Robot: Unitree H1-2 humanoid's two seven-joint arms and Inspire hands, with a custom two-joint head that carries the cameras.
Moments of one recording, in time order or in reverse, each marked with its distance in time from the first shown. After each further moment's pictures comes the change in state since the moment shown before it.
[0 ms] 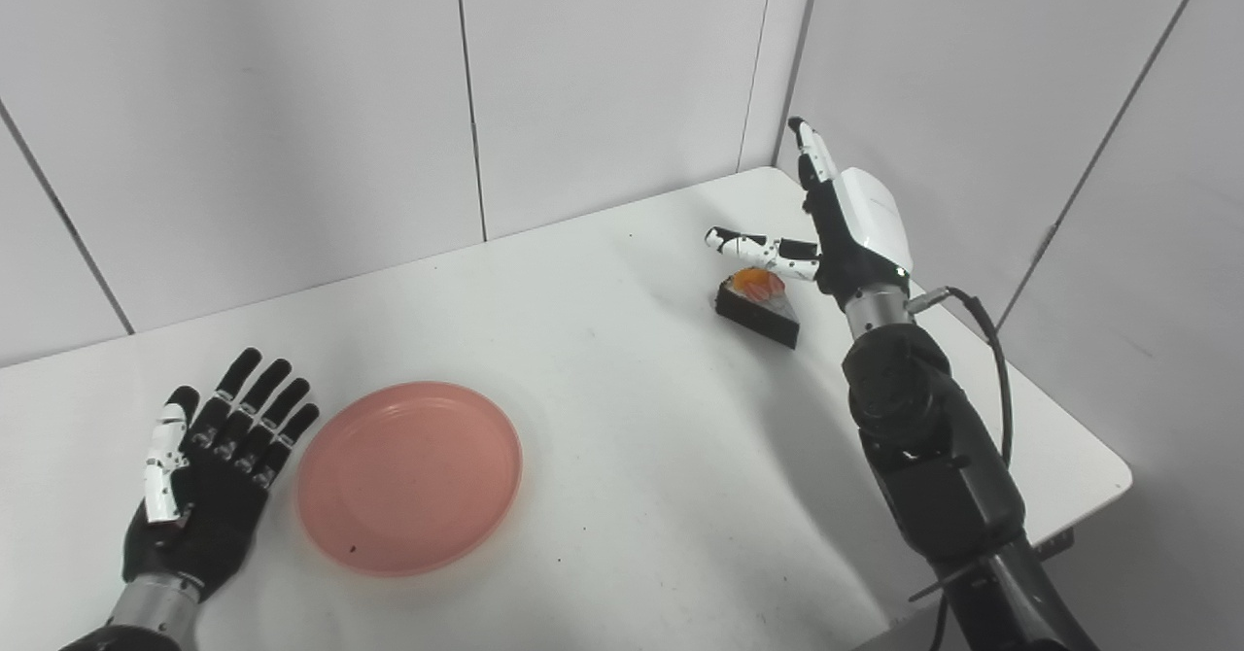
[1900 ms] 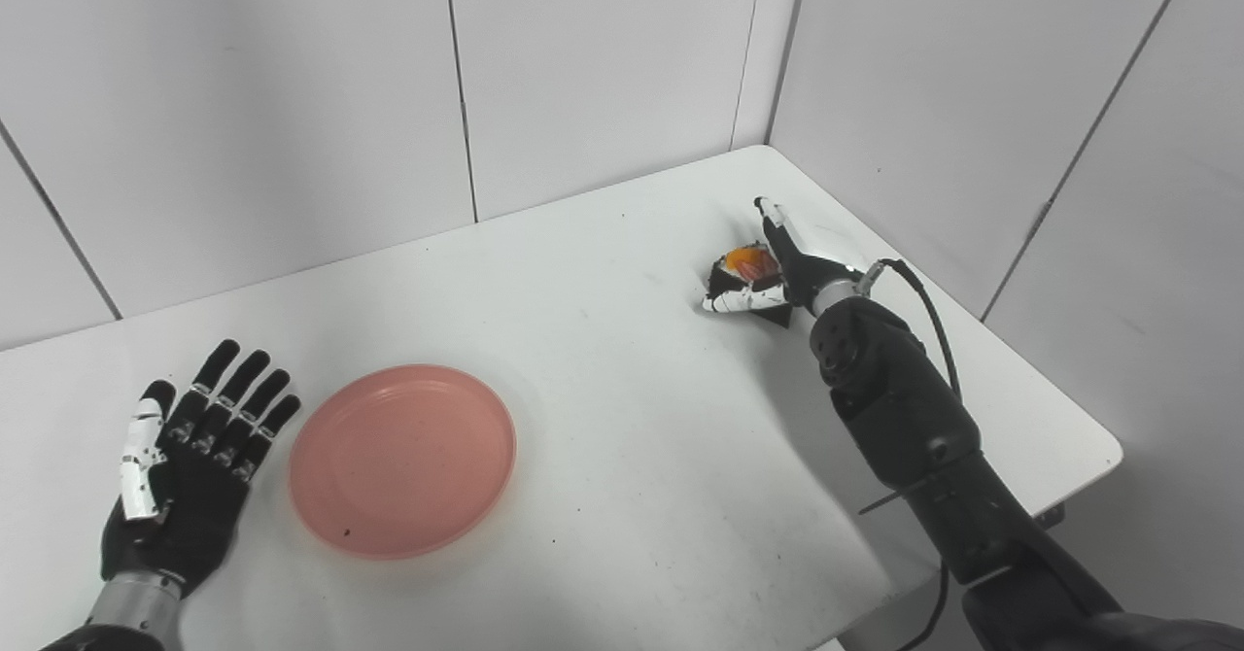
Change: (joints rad) left arm 0.028 0.012 -0.002 -0.054 -0.001 0.014 0.011; right arm -0.098 -0.066 0.119 0.313 -0.171 0.093 0.235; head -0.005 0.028
